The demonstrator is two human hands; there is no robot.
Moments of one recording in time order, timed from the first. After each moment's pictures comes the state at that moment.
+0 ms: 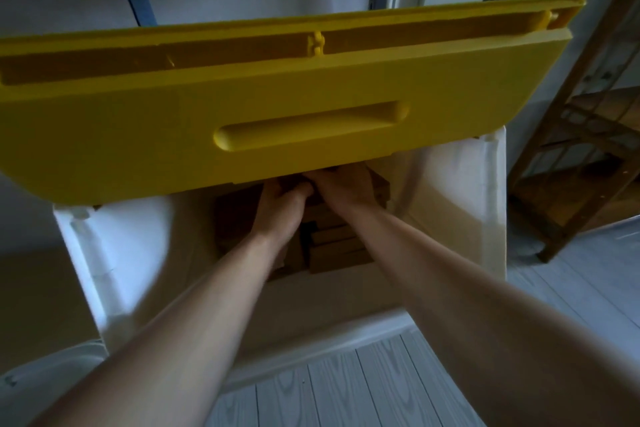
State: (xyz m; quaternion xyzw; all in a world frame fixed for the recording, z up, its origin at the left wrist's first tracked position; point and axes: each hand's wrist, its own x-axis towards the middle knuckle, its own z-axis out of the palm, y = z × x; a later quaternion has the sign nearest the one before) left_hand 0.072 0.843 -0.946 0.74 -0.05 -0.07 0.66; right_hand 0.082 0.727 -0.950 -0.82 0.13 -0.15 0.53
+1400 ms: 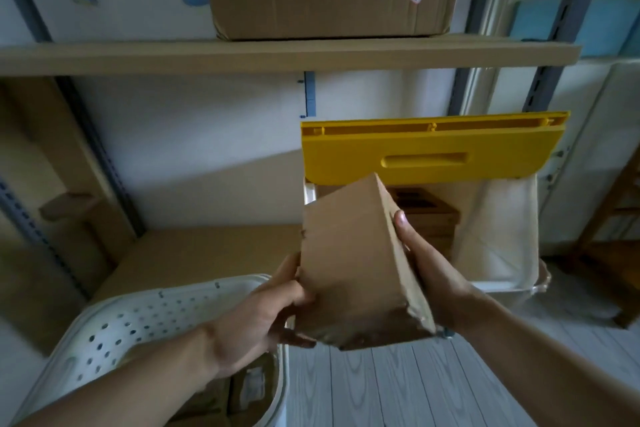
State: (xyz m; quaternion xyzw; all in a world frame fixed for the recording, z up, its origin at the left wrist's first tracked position) left_hand -0.156 1.079 -0.881 0.65 -0.11 -0.25 0.71; right_hand -0.145 0.827 -0.873 -0.55 0.02 0.19 0.81
